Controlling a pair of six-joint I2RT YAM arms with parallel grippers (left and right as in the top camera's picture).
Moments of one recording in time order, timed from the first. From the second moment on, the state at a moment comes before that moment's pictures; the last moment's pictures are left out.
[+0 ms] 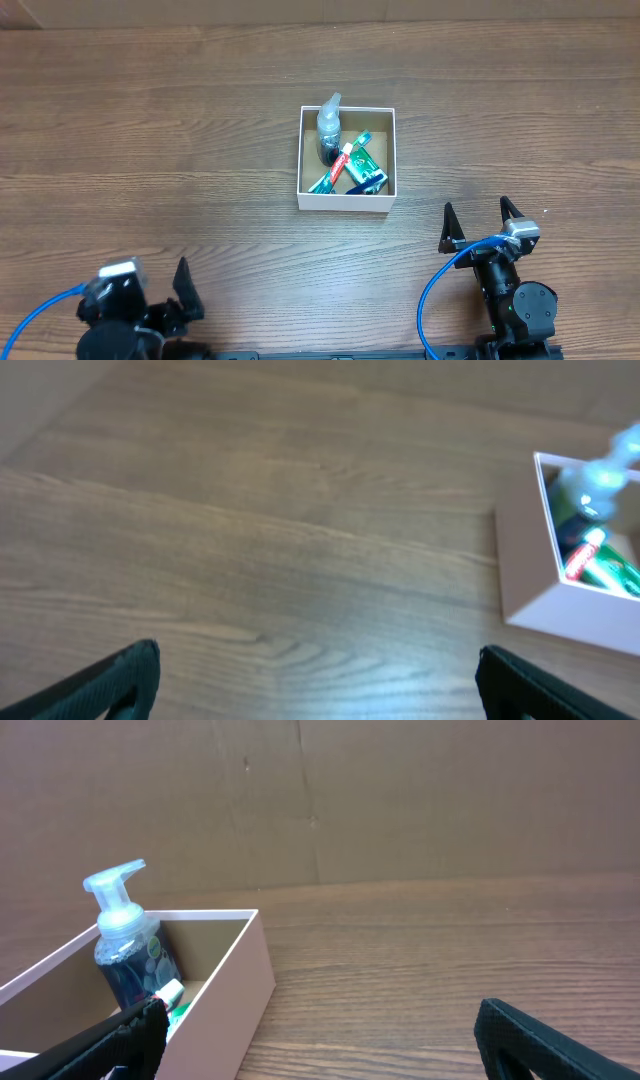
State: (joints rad) left arm -0.08 0.22 0.82 -1.11 -0.21 -0.21; right arm 0.10 0.01 0.02 -0.03 -0.04 0.12
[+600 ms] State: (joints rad) left arm -0.02 0.02 0.01 0.04 0.02 0.03; right arm 0.10 0.01 0.02 -0.04 -0.04 0.12
